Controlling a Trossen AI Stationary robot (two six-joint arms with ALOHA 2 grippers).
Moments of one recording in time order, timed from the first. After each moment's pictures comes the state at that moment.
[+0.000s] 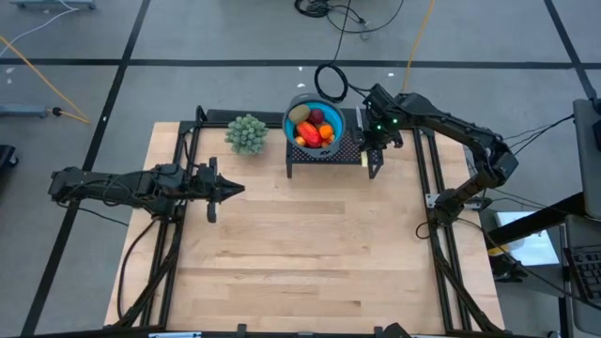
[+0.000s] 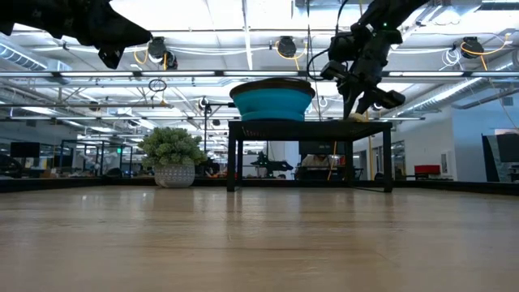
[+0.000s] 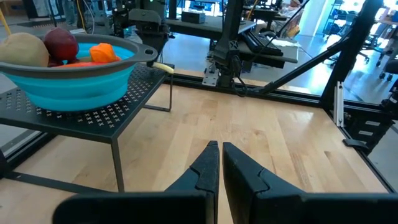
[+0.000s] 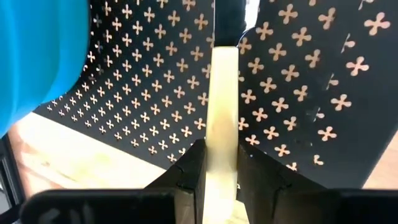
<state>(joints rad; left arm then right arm) -0.03 0.52 0.42 -0.05 -0.11 -0.13 -0.76 1.54 1.31 -1.02 -0.33 0.72</state>
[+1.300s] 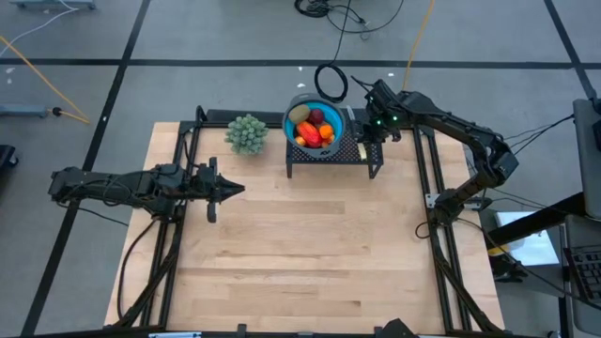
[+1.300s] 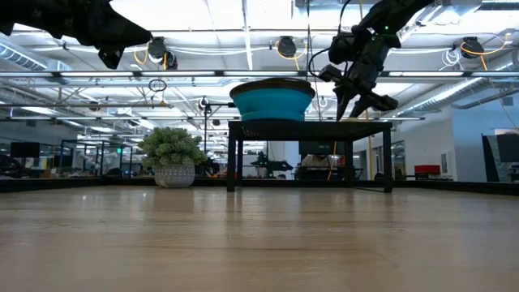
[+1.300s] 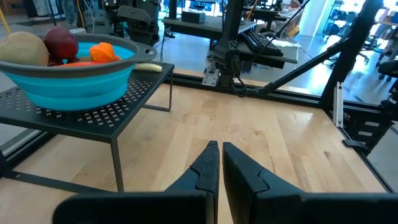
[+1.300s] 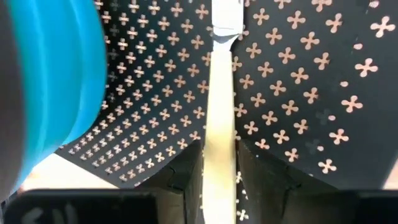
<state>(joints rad) -0.03 0.52 0.42 -0.05 -0.11 -0.14 -0.79 1.54 1.29 -0.91 -0.29 0.70</state>
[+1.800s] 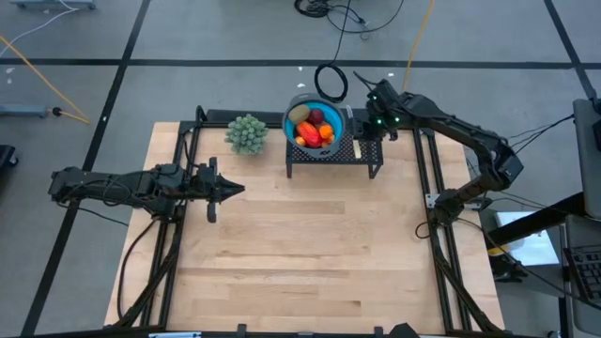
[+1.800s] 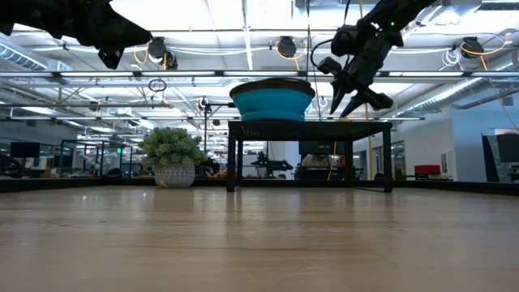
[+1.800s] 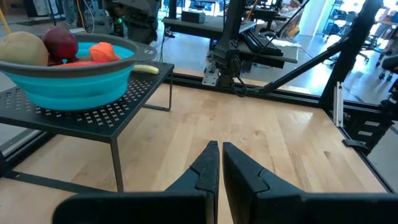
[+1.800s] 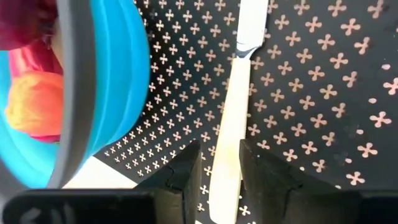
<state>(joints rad) -0.03 0.52 0.42 -0.05 -0.11 -0.14 -0.78 1.49 1.25 -0.80 -0.32 0.72</state>
